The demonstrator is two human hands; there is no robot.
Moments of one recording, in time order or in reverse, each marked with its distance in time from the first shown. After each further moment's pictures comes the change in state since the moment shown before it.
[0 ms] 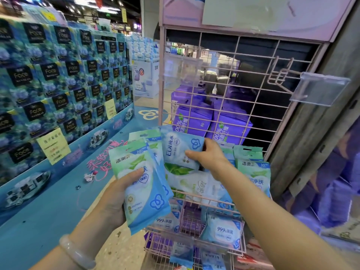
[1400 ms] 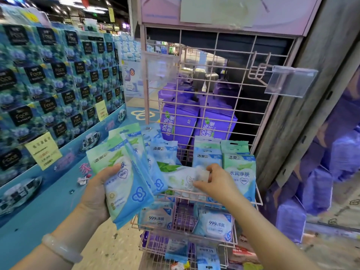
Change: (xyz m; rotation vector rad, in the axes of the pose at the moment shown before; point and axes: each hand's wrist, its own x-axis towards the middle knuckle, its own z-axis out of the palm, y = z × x) left_hand 0.000 0.008 0.001 -0.011 0.044 0.070; right_hand -0.053 0.060 -0.038 -0.636 0.078 0.042
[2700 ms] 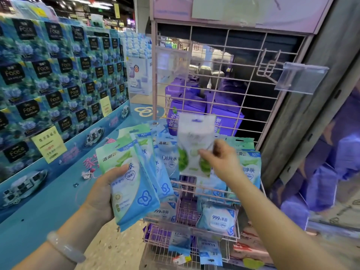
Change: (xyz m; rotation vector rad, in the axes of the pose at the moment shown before) left_hand -0.017 -0.004 -0.009 0.006 -0.053 -0.056; right_hand 0.005 -0.030 -0.016 0.518 0.144 -0.237
